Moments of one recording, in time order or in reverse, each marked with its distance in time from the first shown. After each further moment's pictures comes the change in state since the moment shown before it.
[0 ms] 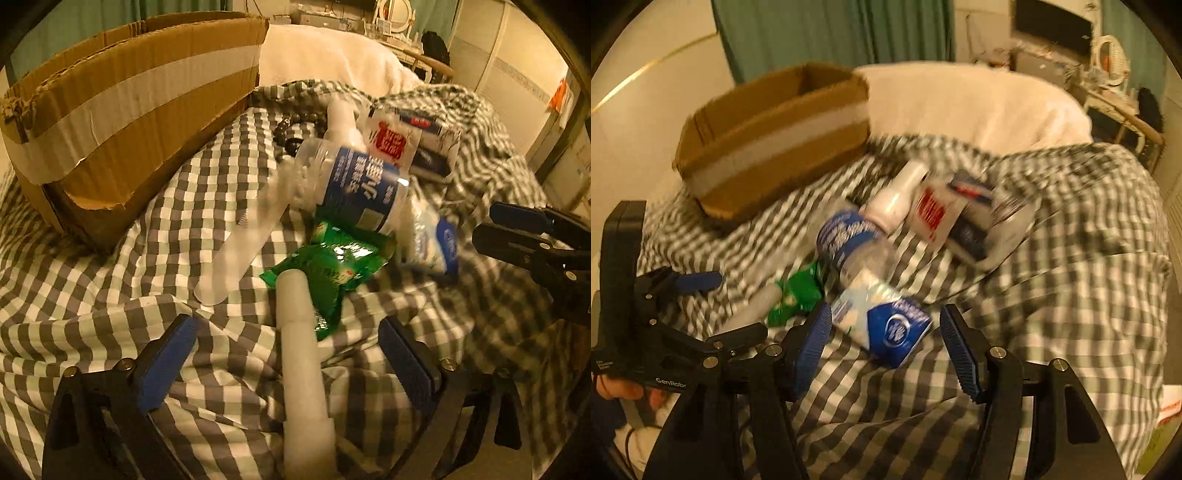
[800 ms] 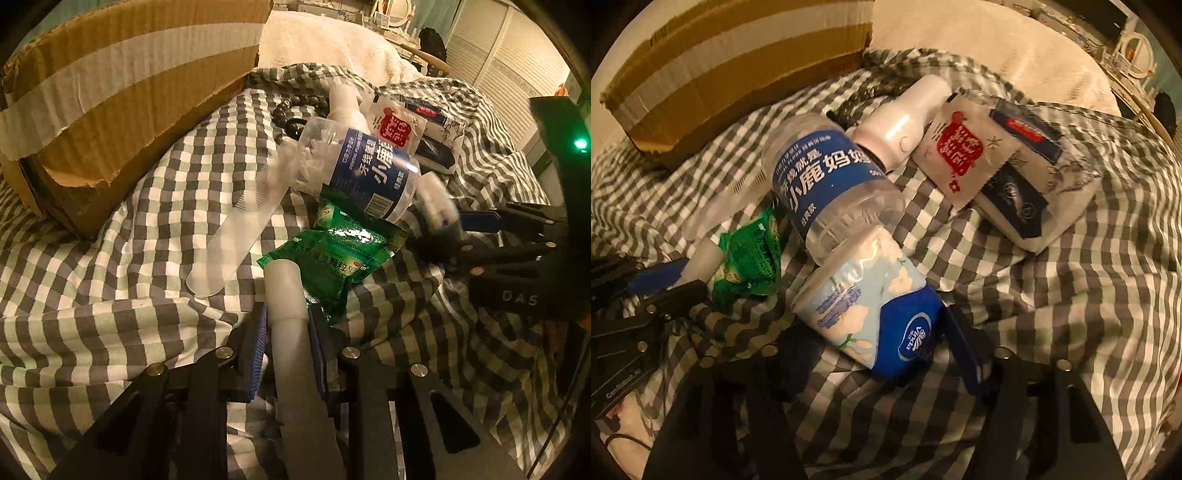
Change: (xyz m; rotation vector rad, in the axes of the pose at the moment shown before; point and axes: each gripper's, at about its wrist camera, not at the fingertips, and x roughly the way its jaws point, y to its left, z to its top) left arm 0.013 0.011 -0.002 -0.024 0.048 -0.078; right arm 0.066 0.010 0.001 -0.051 0.222 -0.105
